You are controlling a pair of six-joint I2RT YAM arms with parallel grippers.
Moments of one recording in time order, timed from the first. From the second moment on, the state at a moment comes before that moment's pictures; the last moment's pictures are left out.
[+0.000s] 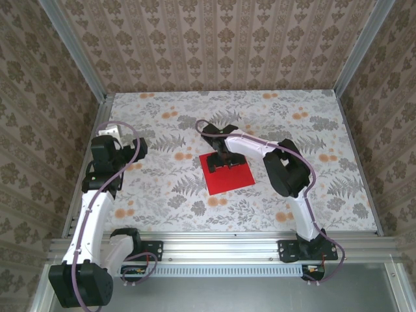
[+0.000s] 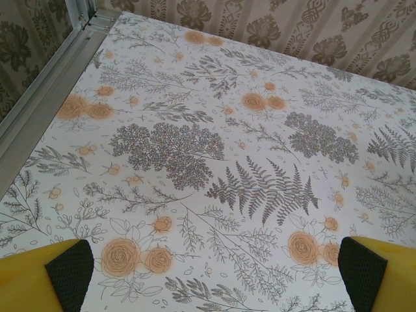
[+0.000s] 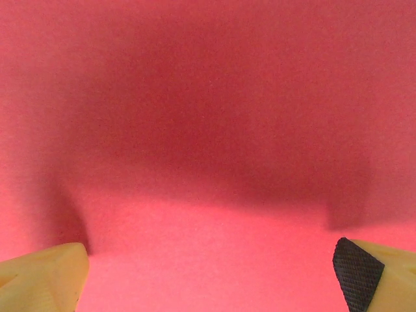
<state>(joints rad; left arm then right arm) -0.02 0.89 0.75 -0.38 0.04 -0.23 0.67 2.18 1.68 -1.00 0.14 0.47</state>
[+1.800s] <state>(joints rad) -0.39 1.40 0.63 0.05 0.41 -0.86 0.40 1.79 1.16 -0.22 -0.71 0.77</state>
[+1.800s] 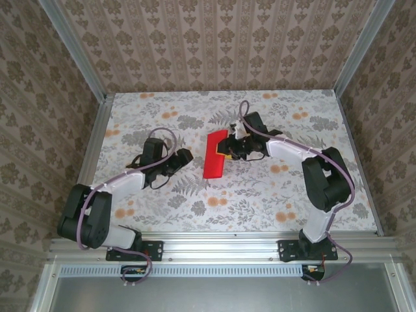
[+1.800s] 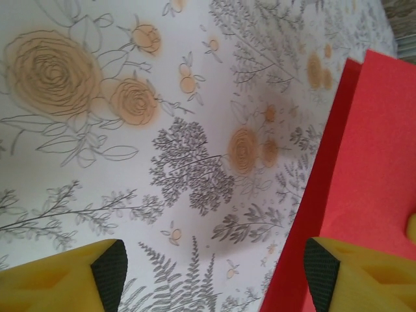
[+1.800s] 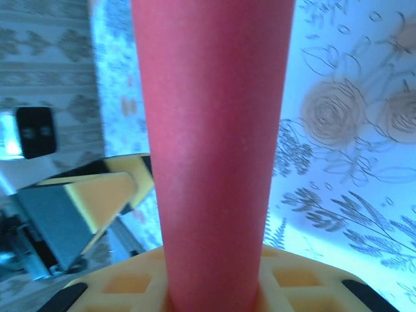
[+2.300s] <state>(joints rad) -0.52 1.56 0.70 0.11 0.42 -0.89 0.33 1.98 1.10 -0.26 -0.80 0.63</state>
